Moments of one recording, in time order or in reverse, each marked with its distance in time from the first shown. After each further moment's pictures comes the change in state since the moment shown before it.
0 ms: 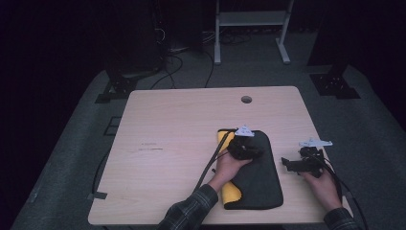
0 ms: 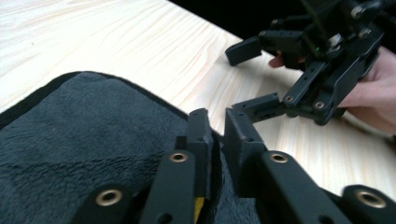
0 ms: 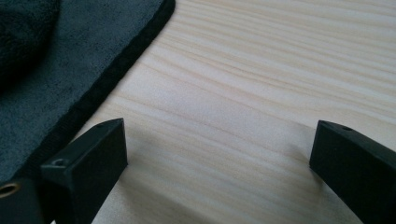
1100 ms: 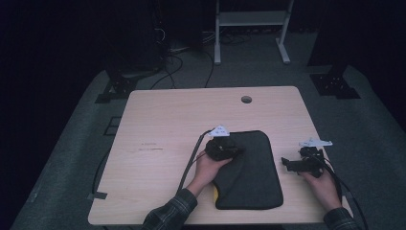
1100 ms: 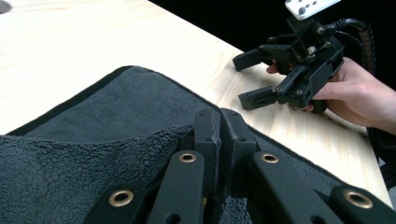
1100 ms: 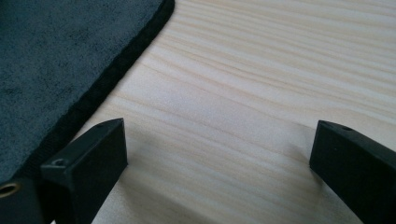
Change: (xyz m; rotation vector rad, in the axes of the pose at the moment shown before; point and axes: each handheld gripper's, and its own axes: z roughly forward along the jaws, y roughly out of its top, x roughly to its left) left arm 0.014 -0.019 -0.062 -0.097 0.004 -0.042; right arm 0.000 0.000 0.000 0.000 0.000 0.002
